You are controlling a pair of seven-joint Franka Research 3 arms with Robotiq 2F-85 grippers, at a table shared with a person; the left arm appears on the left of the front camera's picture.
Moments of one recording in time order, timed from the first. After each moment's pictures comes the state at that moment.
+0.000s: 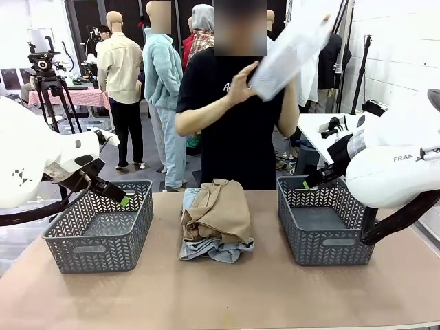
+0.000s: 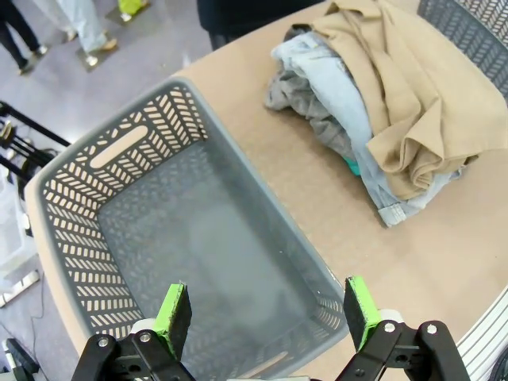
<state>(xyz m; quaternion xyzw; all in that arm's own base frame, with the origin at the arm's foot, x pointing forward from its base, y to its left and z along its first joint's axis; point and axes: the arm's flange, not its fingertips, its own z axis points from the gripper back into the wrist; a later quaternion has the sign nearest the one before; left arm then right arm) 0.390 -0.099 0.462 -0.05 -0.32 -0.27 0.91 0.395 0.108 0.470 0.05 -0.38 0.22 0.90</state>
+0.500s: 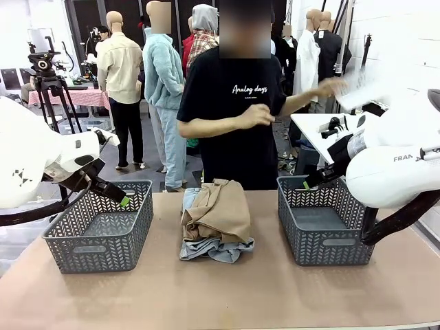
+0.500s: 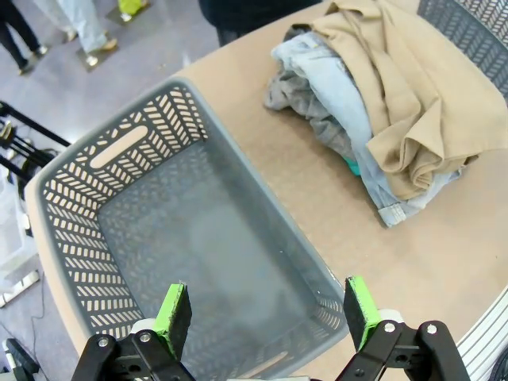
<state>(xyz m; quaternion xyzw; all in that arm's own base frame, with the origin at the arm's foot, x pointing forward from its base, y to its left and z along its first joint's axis) 0.390 -0.099 0.462 -0.05 -0.32 -0.27 0.91 0.395 0.108 0.471 0.05 -0.38 0.22 0.90</state>
